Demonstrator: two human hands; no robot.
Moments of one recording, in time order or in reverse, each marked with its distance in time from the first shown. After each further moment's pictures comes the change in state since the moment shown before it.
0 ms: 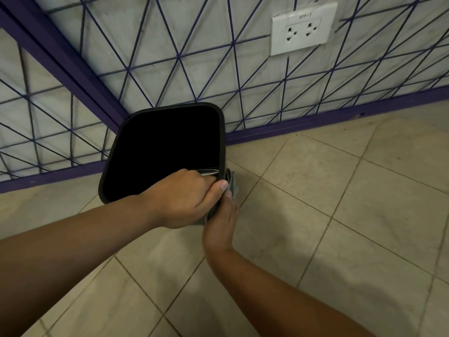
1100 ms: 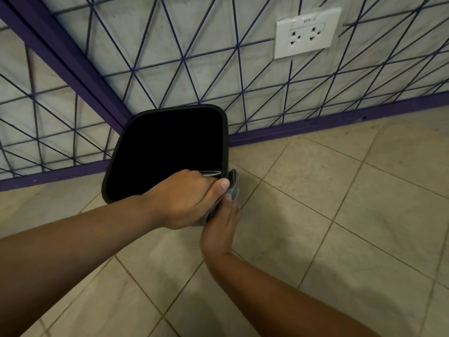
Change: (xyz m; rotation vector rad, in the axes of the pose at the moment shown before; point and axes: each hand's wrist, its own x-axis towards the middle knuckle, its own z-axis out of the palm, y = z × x) left_hand -0.002 -0.005 0.001 -0.102 0.020 0.008; right_hand -0.013 -0.015 0.002 0.047 0.071 -0.003
